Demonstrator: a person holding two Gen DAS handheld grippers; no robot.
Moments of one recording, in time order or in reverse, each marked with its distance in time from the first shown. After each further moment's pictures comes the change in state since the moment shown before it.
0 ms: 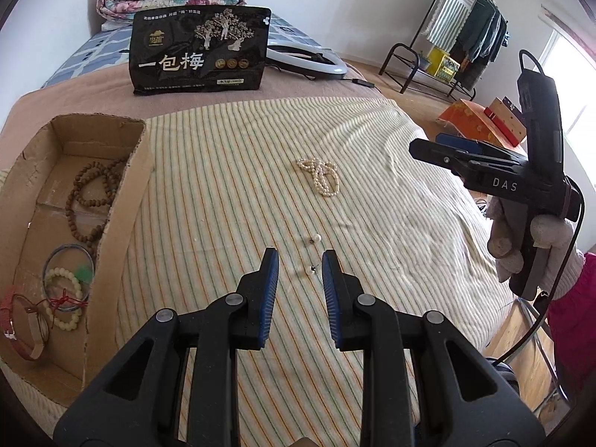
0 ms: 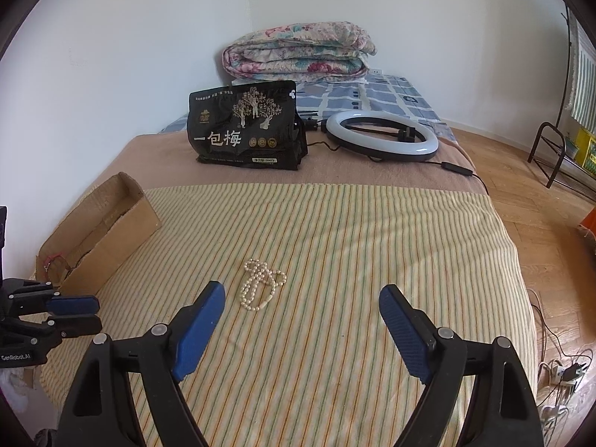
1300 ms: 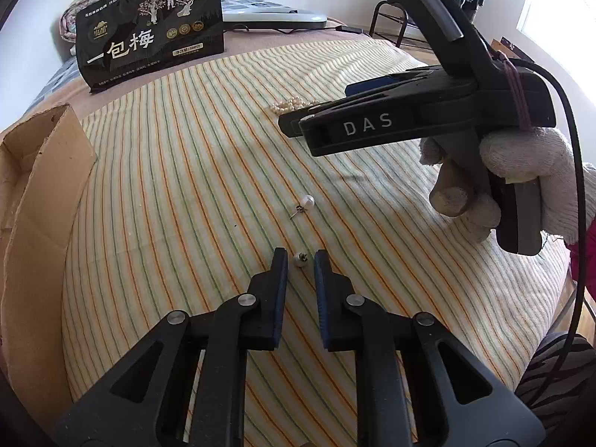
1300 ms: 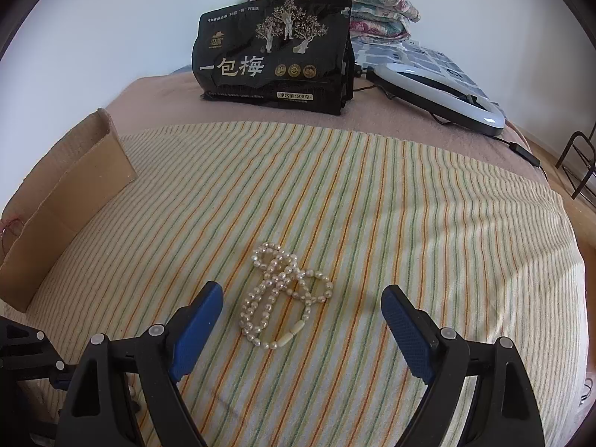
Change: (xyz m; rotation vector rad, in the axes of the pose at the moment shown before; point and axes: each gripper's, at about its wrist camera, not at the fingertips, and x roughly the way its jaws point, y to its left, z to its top) left arm 0.083 -0.025 -0.029 0.180 0.060 0.093; right arm 0.123 0.035 -0.006 -0.104 0.135 0.023
